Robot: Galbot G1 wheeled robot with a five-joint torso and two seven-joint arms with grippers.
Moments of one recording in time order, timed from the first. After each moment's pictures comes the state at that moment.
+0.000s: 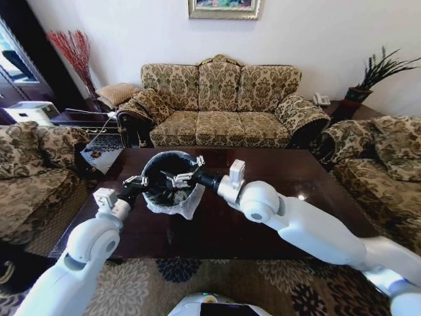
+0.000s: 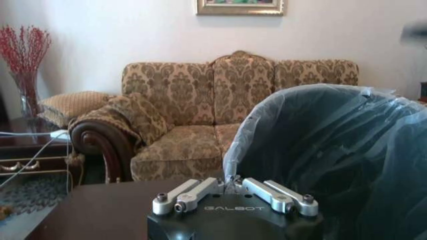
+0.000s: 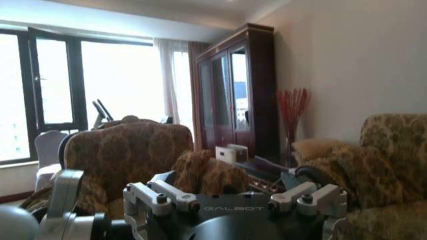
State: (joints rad) left arm 1.37 -0.97 -0.71 -2.33 -0.67 0.50 -0.22; right arm -0.23 0.92 -0.46 2.17 1.09 -0.27 0.17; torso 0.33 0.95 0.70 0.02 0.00
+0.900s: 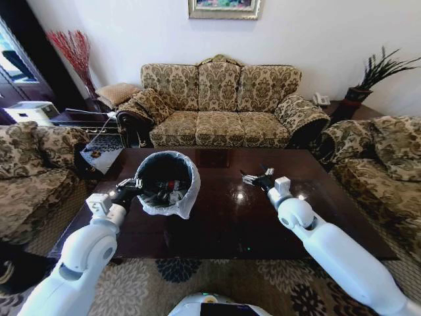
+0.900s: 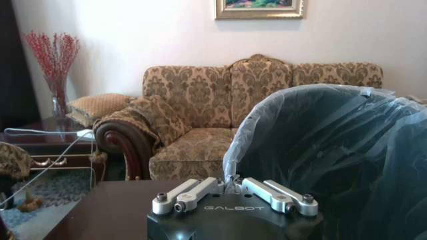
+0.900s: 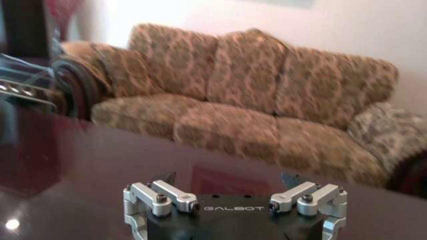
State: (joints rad) left arm 1.43 -1.02 -0.76 -2.36 -0.62 0.48 -0.25; right arm -0.93 0.82 0.12 1.86 0.63 -0.27 0.27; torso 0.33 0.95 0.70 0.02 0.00
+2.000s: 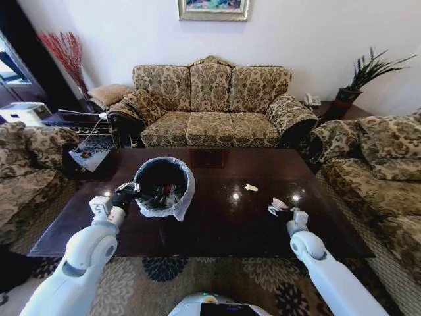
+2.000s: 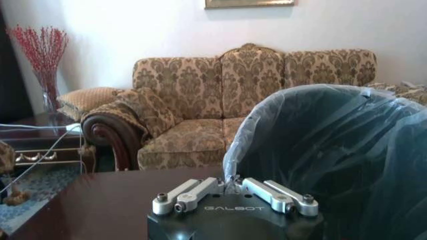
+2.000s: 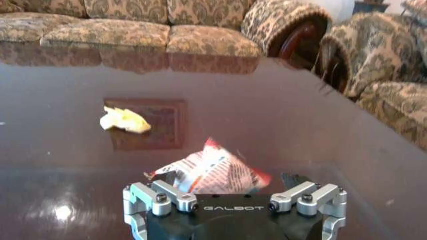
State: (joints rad) left arm 1.45 -1.03 -0.76 -2.30 -0.58 0.45 -0.21; right arm -1.22 0.97 0.40 1.63 0.61 -0.24 0.27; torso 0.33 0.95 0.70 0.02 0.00
